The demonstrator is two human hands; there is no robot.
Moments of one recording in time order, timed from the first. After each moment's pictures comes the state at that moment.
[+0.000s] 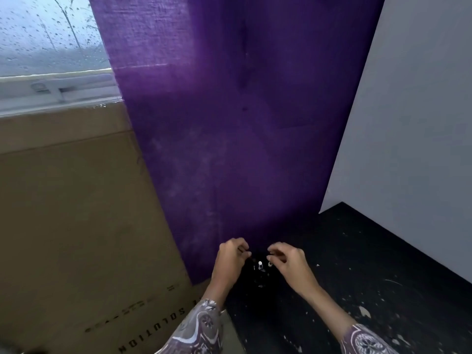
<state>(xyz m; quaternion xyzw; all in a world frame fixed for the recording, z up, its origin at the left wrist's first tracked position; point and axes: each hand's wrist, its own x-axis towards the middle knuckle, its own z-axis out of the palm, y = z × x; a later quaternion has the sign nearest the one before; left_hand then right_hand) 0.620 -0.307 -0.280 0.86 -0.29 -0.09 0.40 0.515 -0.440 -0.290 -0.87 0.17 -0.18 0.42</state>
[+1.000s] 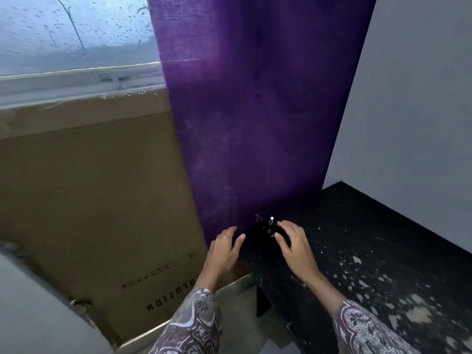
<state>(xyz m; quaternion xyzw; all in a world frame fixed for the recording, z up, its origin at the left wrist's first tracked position) 0.557 -0.189 -0.277 0.89 -0.30 -0.09 0.34 0.446 -0.353 -0.289 -0.88 0.19 -0.26 0.36</state>
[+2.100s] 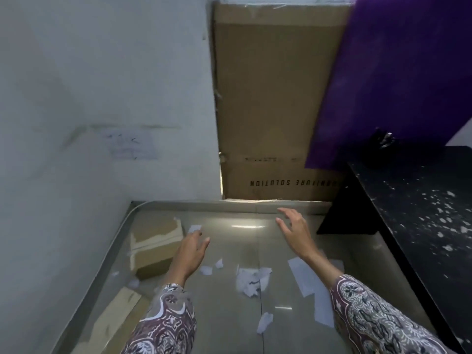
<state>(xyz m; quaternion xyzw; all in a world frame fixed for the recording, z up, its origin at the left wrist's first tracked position) 0.195 0.305 -0.357 0.93 0.04 -0.09 0.35 0.206 0.028 -0.331 -0.92 0.01 -0.05 0.40</state>
